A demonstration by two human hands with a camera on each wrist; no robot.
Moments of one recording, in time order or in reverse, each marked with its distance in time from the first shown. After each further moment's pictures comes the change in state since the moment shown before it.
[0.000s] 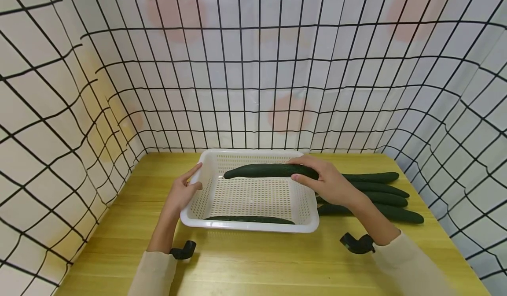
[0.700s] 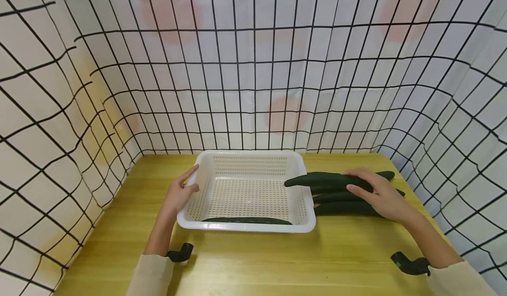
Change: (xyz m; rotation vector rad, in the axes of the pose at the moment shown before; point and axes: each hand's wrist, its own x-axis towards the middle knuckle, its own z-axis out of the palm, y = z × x) left_hand 0.002 -0.004 0.000 -0.008 -0.010 -0.006; right_hand -0.098 0.087 -0.053 -0.205 0.116 0.126
